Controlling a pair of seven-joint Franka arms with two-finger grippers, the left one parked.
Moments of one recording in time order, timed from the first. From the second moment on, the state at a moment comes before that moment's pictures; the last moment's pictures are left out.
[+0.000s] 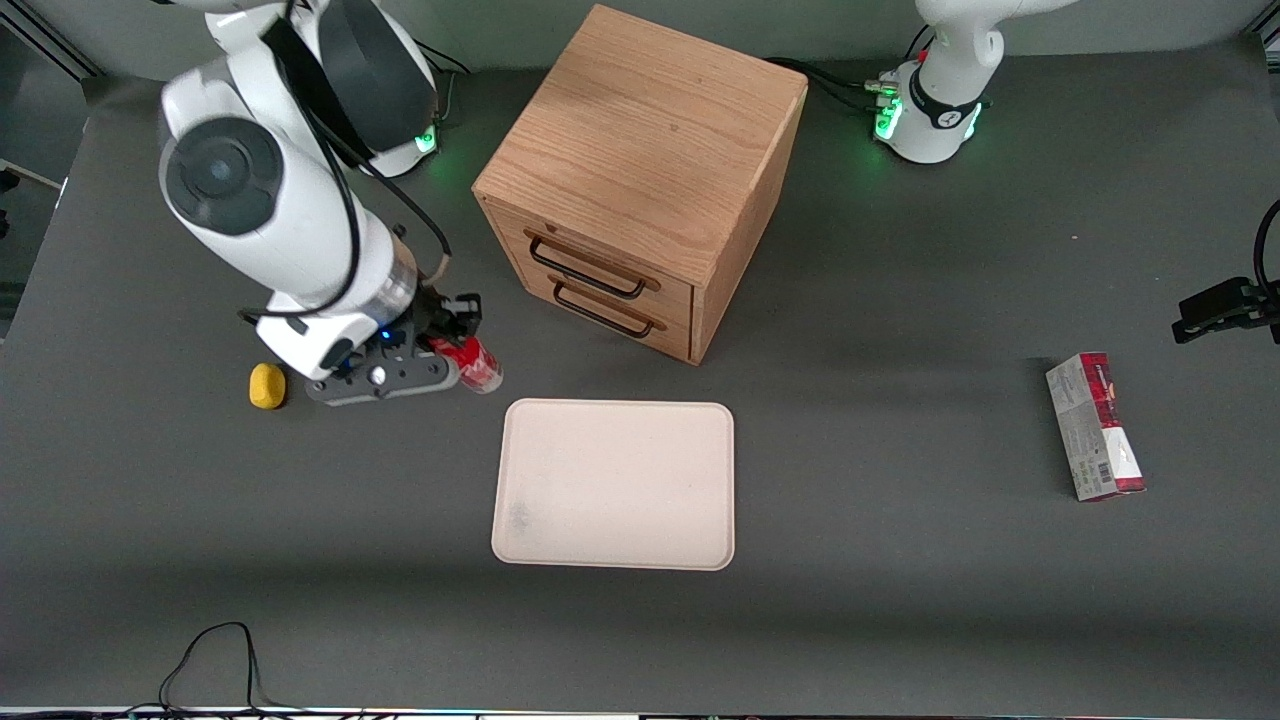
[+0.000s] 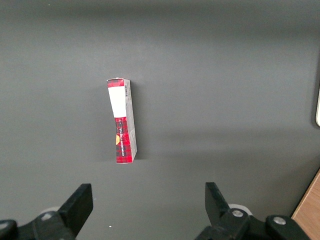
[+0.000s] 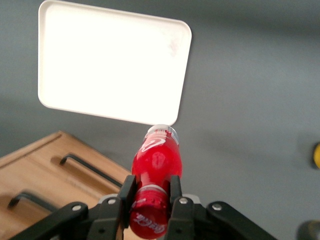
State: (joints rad) arm 0.47 0.44 -0.03 -1.20 0.06 1.57 0.34
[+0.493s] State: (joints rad) arm 0.47 0.46 -0.03 -1.34 0.06 1.79 0.34
